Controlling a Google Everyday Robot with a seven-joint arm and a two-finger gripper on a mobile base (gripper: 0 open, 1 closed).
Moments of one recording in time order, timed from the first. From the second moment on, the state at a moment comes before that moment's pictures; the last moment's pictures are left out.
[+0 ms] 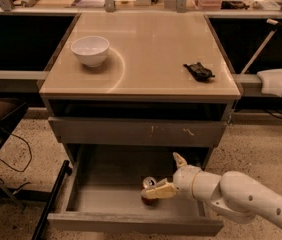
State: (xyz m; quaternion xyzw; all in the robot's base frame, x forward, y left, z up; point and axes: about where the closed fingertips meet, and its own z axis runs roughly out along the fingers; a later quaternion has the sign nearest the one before) arm 0.493 -0.065 0.576 -0.34 0.78 0.27 0.46
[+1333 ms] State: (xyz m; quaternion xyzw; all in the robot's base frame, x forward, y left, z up) arm 0.469 0.013 0.493 -0.21 0.78 0.36 0.46
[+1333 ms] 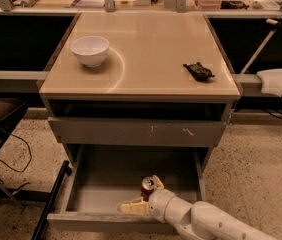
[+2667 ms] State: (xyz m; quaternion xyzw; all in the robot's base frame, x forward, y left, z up) arm 0.514 -0.014 0.502 -0.17 0.77 0.34 0.50
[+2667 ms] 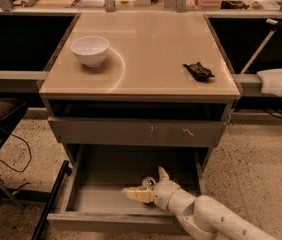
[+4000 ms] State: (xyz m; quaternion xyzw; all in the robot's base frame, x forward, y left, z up) arm 0.490 -0.001 0.450 -0.32 0.75 0.26 0.52
